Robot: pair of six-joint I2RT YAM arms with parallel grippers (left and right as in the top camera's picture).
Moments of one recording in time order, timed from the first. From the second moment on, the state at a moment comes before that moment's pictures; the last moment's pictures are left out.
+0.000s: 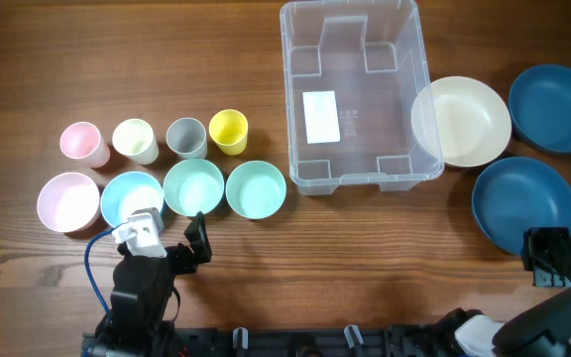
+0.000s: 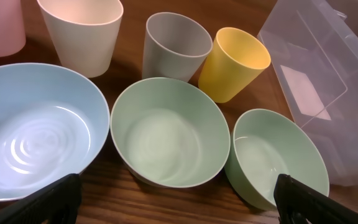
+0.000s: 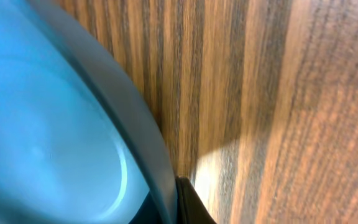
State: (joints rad) left arm -0.21 0.08 0.15 -0.54 -0.09 -0.42; right arm -0.95 1.43 0.69 -0.67 -0.12 0.63
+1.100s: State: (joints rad) left arm -0.21 0.08 0.15 -0.54 -0.09 -0.42; right arm 0.09 2.05 1.62 -0.47 -0.04 0.40
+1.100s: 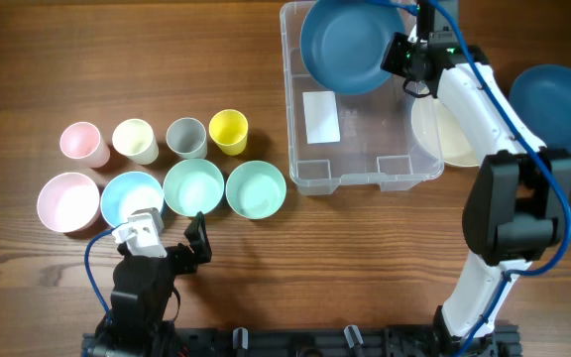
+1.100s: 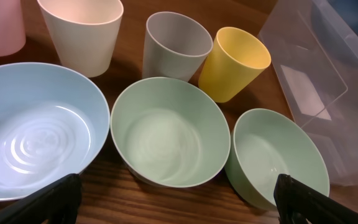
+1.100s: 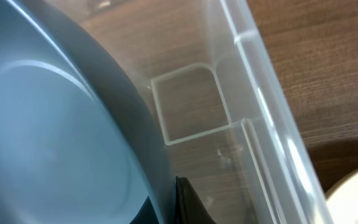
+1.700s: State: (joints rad) left arm -0.21 0.08 0.15 -0.54 -0.09 -0.42; right arm -0.25 1.67 1.66 -0.75 -0.09 0.40
